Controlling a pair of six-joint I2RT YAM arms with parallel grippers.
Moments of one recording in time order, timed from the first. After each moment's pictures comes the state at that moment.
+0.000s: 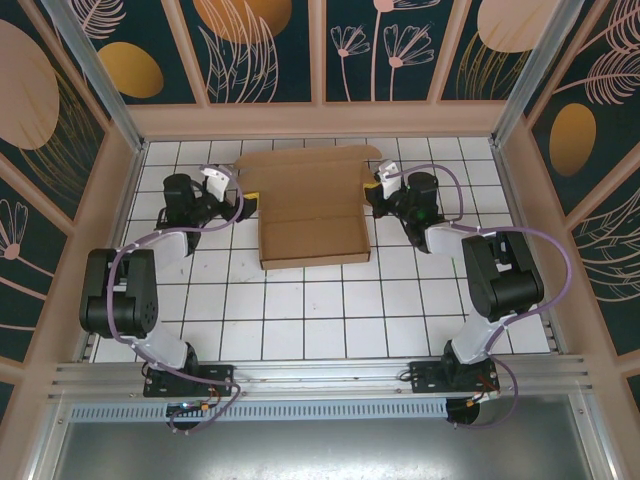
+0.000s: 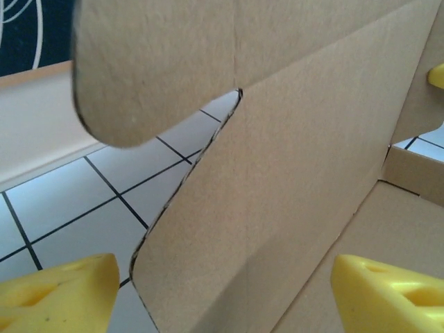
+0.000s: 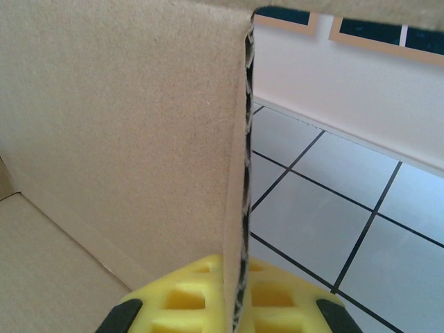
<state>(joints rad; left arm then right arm) -0.03 1.63 0.80 0.50 0.72 0.20 0.28 1.72 0.84 0.57 -0.42 -0.16</state>
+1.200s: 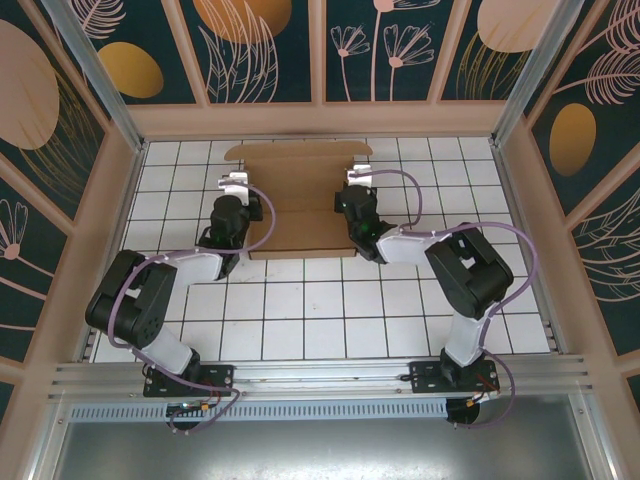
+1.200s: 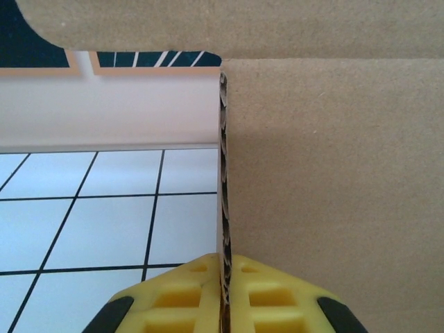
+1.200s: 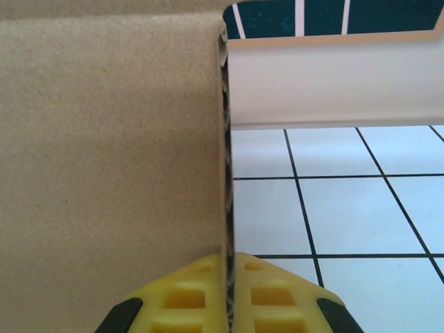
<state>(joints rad) -0.40 1.60 0.65 0.75 -0.30 -0.13 0.68 1.82 0.97 0.56 0.58 0.22</state>
